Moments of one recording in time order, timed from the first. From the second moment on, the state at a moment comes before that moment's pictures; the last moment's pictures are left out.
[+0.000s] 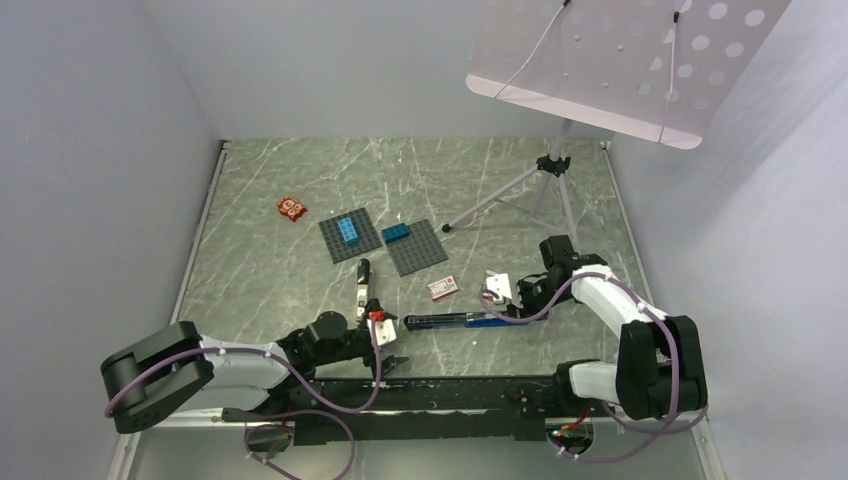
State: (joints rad) left arm -1.00 1.12 0.04 0.76 0.22 0.17; right arm 0.14 1.27 0.63 -0.81 -0.62 -1.47
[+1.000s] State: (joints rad) left arm -1.01 1.42 0.24 0.70 0.27 0.19; right arm 0.13 1.25 0.61 -0.89 -0.63 -1.61
